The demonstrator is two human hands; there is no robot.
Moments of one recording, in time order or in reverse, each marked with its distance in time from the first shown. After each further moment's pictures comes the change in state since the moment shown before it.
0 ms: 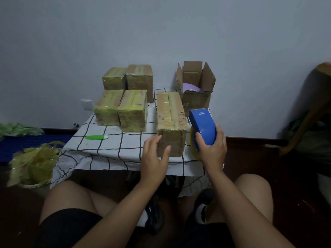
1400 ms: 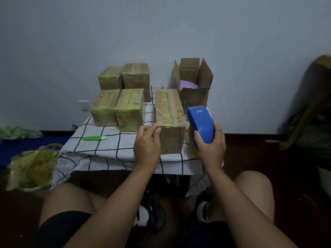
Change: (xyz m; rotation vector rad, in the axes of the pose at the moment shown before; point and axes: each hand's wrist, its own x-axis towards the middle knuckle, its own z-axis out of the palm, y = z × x) left_hand 0.046 0.000 0.009 0.158 0.183 0.031; right_hand 0.000 0.004 0.001 -0.019 0.000 -0.014
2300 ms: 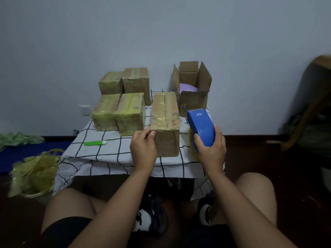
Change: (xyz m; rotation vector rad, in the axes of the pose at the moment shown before) left_hand 0.009 0.006 -0.011 -0.126 0.017 -0.159; right_hand -0.003 -0.003 -0.002 0.005 0.016 0.020
